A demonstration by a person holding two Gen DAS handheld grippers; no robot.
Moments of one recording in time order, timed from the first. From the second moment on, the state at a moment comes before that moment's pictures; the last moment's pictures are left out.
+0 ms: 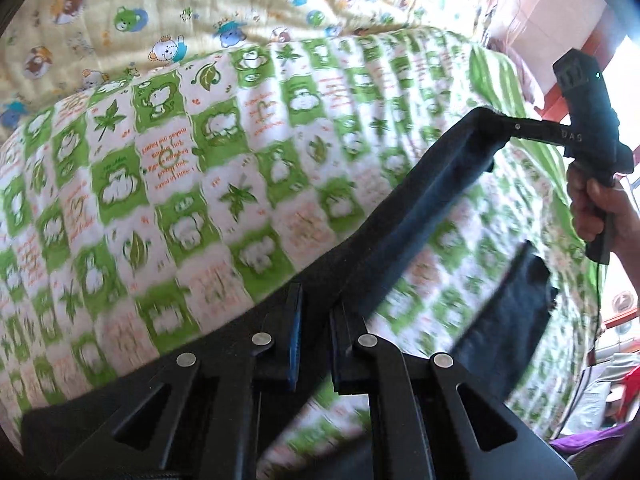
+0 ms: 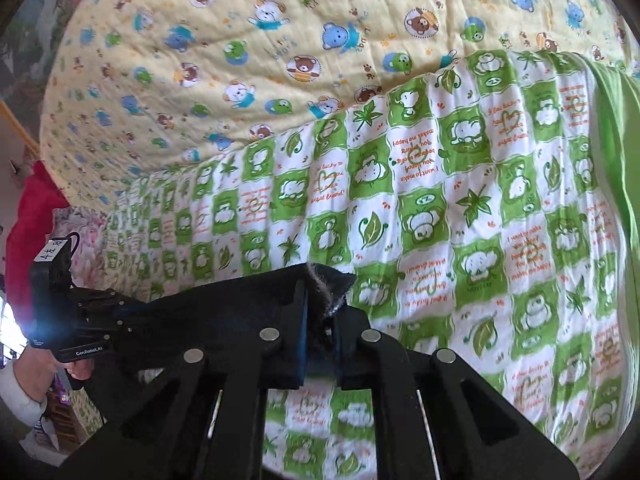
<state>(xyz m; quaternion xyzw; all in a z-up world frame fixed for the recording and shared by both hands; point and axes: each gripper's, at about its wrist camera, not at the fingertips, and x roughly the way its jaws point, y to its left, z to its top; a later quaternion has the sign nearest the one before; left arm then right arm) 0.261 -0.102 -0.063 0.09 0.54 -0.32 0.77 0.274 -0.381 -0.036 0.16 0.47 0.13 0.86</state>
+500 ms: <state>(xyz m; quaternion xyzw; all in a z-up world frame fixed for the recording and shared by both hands) 0.157 -0.097 -0.050 0.05 0.55 -0.33 0.77 0.167 -0.382 -0.029 0.13 0.45 0.18 0.86</state>
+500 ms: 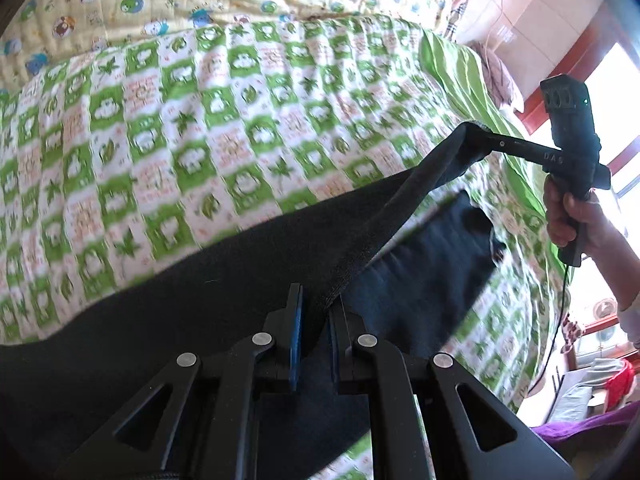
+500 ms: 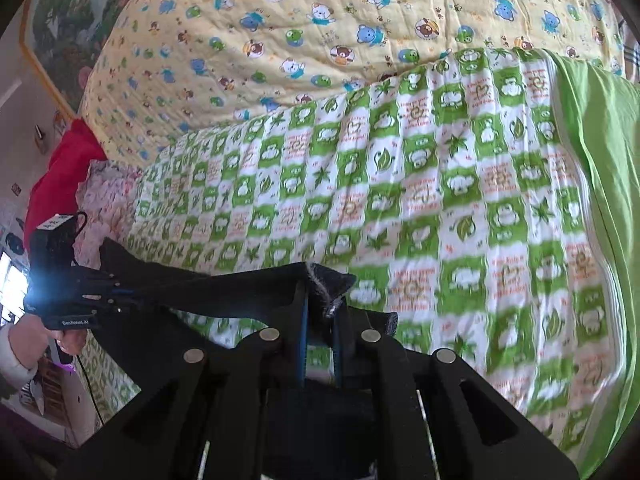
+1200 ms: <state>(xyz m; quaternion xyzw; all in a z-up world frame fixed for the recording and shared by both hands) 0.087 -0.110 -0.071 0.04 0.58 -0.34 0.74 0.090 -0.389 -0.056 0.08 0.47 0.17 0.86</state>
